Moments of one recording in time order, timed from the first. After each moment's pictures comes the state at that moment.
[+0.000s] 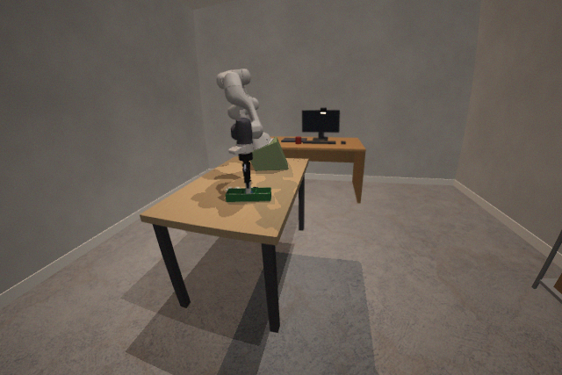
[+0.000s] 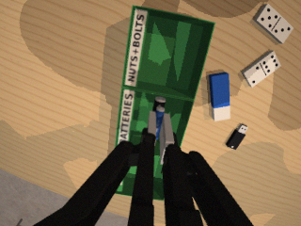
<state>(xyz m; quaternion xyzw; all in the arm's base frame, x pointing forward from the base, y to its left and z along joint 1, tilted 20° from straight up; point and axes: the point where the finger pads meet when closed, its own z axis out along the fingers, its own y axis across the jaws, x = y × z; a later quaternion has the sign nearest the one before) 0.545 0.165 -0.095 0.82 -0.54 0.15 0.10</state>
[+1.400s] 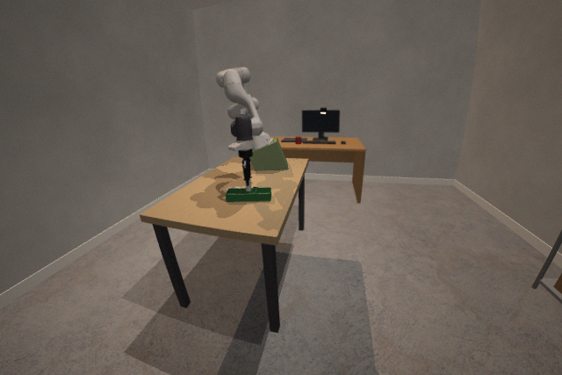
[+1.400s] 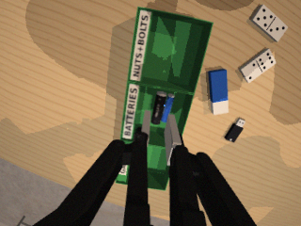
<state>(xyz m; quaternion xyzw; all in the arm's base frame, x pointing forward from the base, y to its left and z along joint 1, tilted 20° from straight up) 0.544 0.174 -0.078 0.82 -0.54 0.15 0.09</state>
